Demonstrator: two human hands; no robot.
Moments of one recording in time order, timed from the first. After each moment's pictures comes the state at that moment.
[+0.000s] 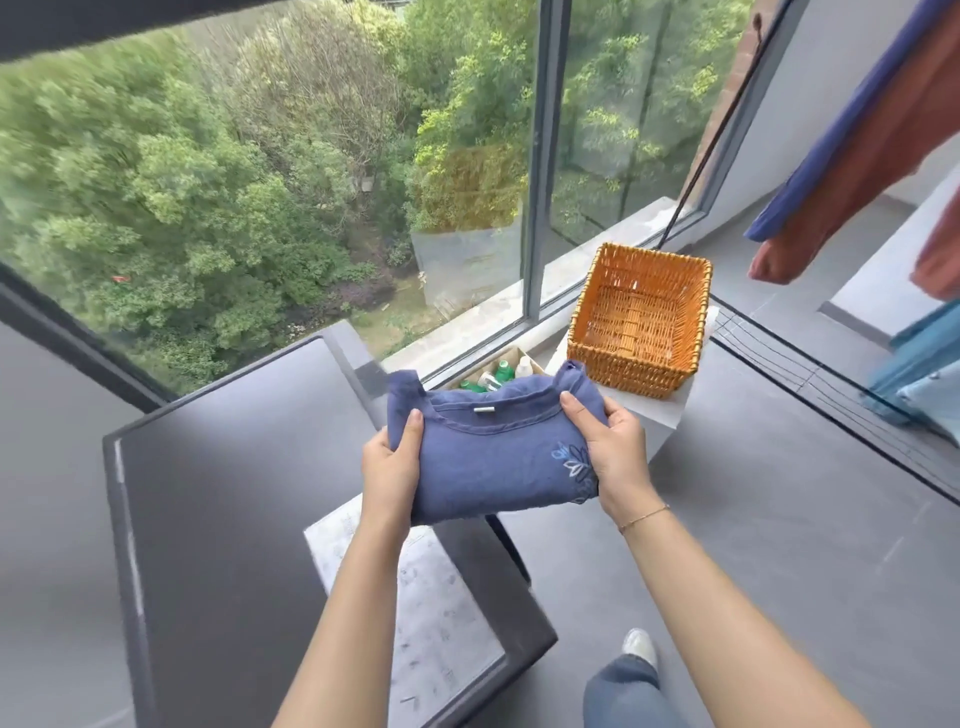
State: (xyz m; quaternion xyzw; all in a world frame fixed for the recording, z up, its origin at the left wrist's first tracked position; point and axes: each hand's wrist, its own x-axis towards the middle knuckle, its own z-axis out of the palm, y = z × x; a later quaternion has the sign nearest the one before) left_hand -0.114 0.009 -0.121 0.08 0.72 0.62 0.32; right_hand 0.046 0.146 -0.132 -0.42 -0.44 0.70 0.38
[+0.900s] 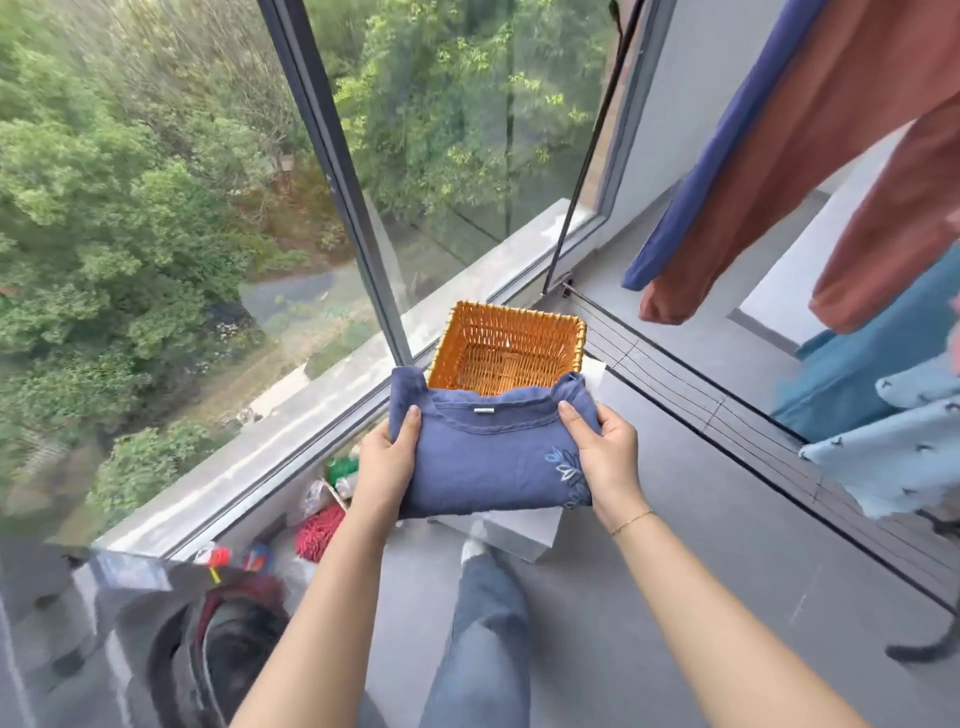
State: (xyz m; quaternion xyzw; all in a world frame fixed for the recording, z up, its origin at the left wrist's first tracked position) left_hand -0.058 0.455 -0.192 0.17 0.76 0.51 0.37; right_hand 0.141 0.560 -0.203 -0.52 -0.46 0.61 0.40
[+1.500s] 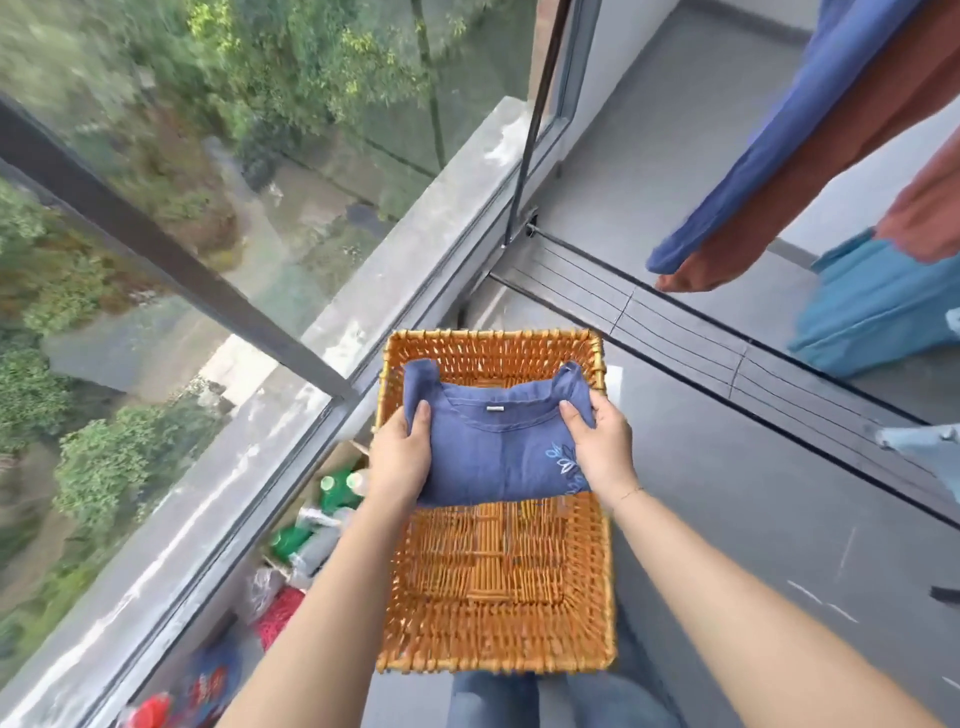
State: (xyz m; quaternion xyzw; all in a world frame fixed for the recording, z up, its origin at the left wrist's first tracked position) left_hand -0.158 0.737 -0.386 0.27 0.83 0.31 0.39; right_hand 0.048 0.795 -0.403 -0.66 -0.48 0.49 0.30
